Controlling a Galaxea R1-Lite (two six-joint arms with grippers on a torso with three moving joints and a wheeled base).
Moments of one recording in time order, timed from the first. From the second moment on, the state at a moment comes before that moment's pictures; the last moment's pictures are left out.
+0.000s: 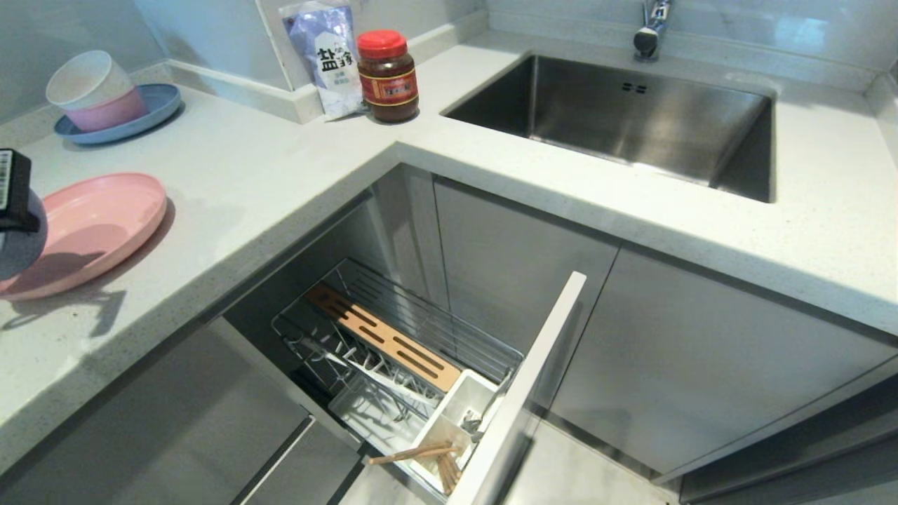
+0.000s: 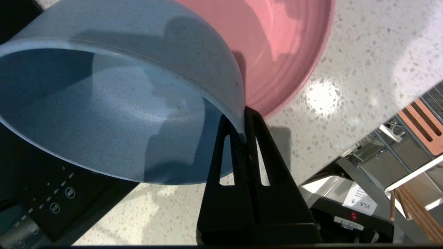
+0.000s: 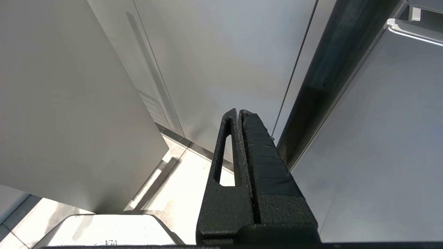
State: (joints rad) left arm 0.05 1.48 -1.89 1.09 0.30 -0.04; right arm 0.00 0.00 0.00 0.00 0.00 0.02
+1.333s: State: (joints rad) left arm 0.07 1.61 -1.92 1.06 0.28 -0.01; right arm 0.01 0.00 0.00 0.00 0.00 0.02
